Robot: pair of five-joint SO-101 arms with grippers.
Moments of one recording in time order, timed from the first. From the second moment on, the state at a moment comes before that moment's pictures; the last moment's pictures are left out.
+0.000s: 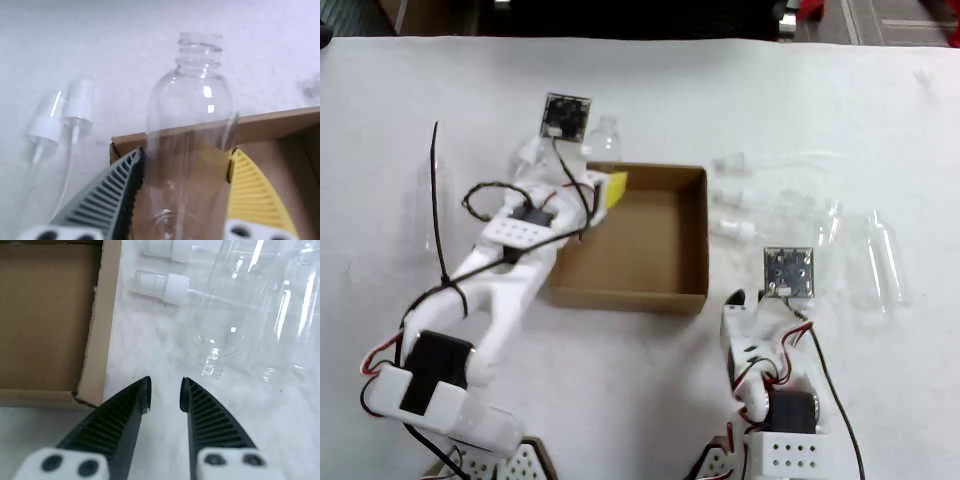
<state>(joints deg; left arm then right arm) 9.2 2.6 36.1 12.3 6.0 -1.7 -102.5 96.2 57.1 2.8</state>
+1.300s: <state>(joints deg) 12.9 18.9 -2.1 41.6 5.1 -1.7 -102.5 96.2 57.1 2.8</state>
